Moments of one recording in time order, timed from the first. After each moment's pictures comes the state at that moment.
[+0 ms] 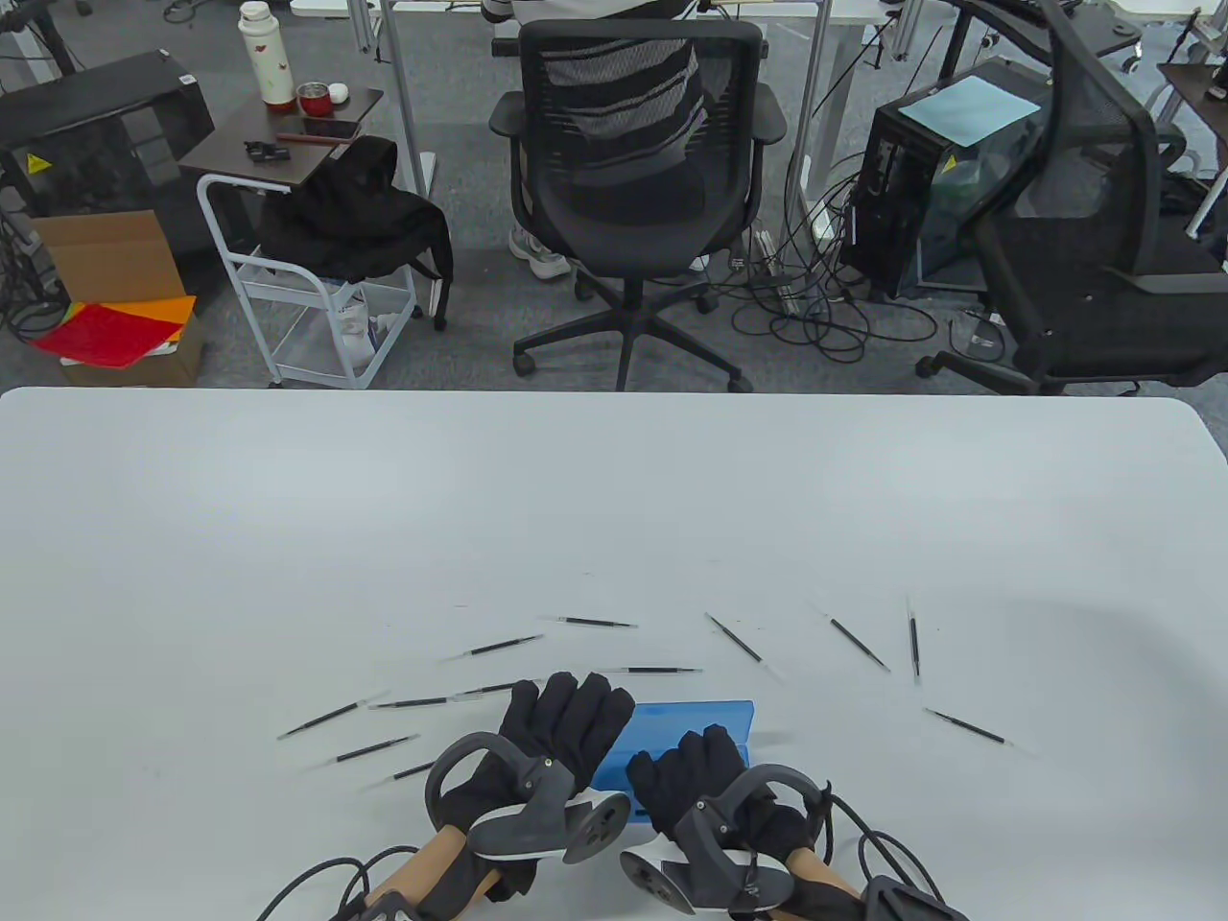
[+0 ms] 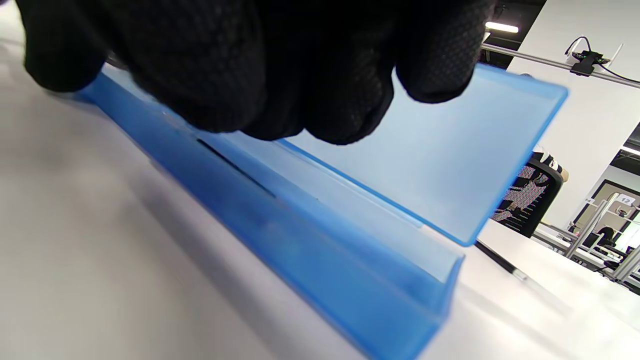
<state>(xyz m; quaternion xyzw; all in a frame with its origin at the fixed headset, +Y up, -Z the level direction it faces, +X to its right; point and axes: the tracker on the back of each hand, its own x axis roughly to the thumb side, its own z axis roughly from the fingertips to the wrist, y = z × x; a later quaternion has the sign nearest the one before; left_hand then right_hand) -0.080 -0.745 -0.264 0.01 -0.30 -0.15 0.94 0.058 -0.733 -0.232 -0.34 0.10 -0.92 0.16</state>
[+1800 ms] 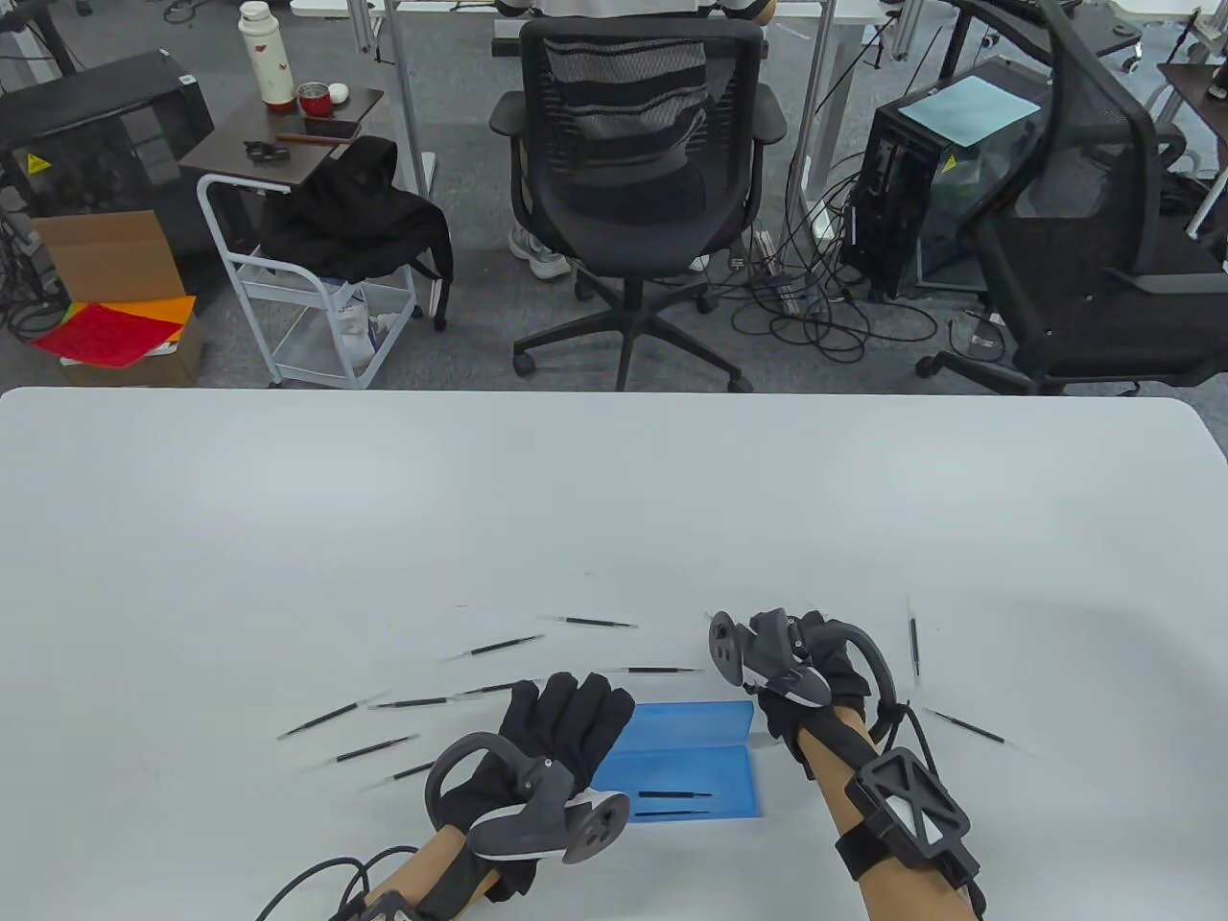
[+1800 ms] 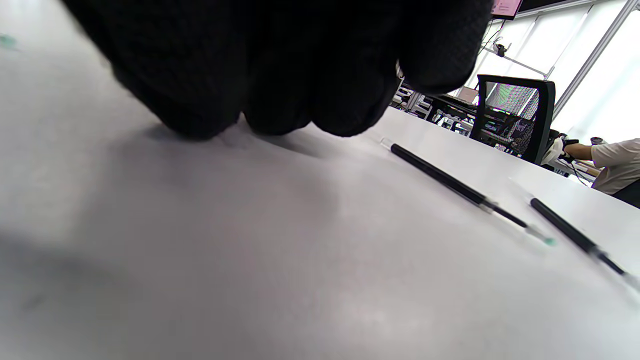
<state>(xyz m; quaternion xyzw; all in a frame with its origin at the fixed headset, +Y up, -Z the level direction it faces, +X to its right) -0.079 -0.745 -0.264 0.01 -0.30 -0.15 0.94 0.138 -0.747 -0.389 -0.04 -0.05 -0.98 0.16</state>
